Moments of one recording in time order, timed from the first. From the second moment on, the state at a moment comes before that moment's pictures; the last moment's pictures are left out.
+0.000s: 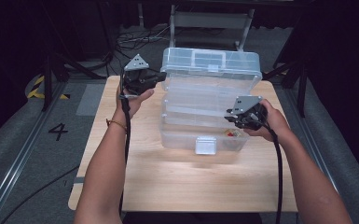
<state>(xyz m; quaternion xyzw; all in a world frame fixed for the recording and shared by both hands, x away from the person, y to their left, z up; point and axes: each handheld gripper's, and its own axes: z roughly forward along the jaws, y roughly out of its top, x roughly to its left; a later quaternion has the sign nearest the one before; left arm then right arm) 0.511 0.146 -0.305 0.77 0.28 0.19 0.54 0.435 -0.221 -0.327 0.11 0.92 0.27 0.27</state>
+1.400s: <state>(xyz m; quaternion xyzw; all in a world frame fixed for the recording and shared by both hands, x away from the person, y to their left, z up) 0.464 0.148 -0.327 0.80 0.24 0.20 0.51 0.399 -0.292 -0.334 0.20 0.87 0.35 0.28</state>
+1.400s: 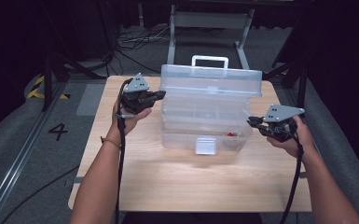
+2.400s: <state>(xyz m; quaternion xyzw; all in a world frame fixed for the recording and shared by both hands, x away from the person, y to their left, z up) 0.429 0.147 -0.353 0.83 0.22 0.19 0.47 0.388 -0.318 -0.365 0.25 0.87 0.34 0.26</state>
